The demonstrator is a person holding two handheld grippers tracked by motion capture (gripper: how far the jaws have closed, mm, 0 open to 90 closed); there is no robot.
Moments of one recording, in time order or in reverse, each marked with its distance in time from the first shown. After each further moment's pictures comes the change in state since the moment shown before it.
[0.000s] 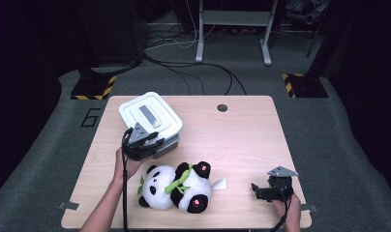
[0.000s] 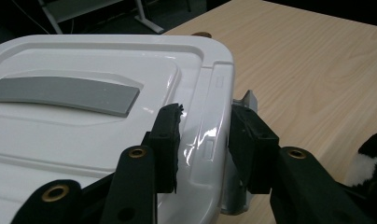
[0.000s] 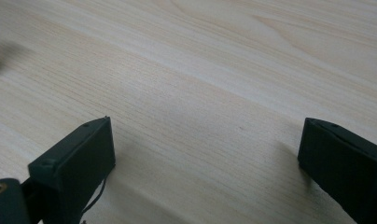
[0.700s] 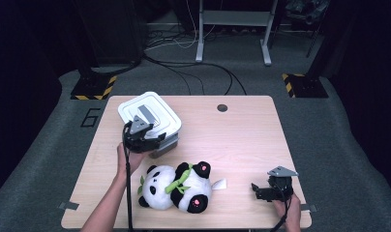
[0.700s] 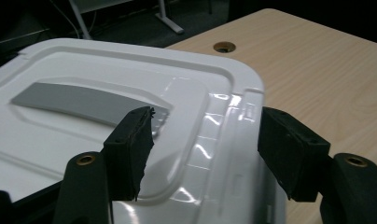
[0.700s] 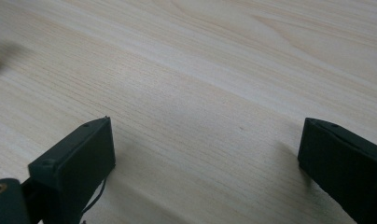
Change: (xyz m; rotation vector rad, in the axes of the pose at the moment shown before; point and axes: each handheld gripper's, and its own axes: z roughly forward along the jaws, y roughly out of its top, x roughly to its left) left arm 0.018 0.018 0.003 0.010 0.081 -0.090; right arm 0.000 0.000 0.000 0.000 0.001 -0.001
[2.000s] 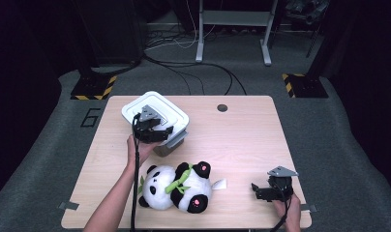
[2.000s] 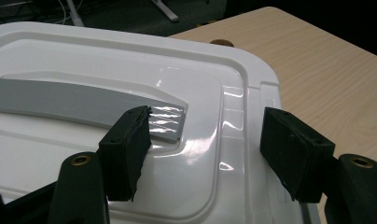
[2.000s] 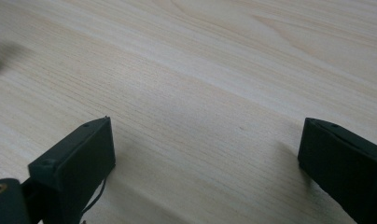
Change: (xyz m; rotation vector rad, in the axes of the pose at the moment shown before) left arm -0.008 0.016 0.043 0.045 -0.042 -0.080; right arm 0.000 0.000 0.000 0.000 0.000 0.000
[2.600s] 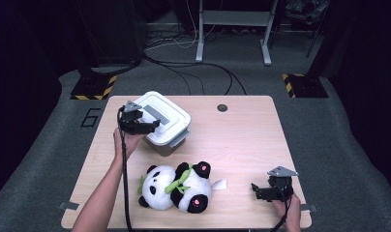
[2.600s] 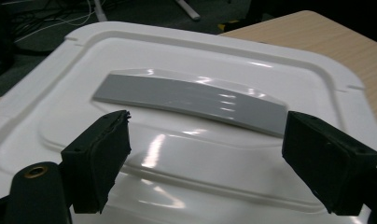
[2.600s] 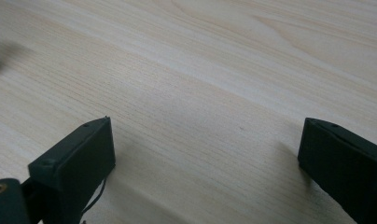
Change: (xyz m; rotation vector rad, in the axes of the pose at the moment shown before) left arm 0.060 0.004 -0.012 0.010 0.071 -0.048; right arm 0.000 0.000 0.000 0.000 0.001 -0.002
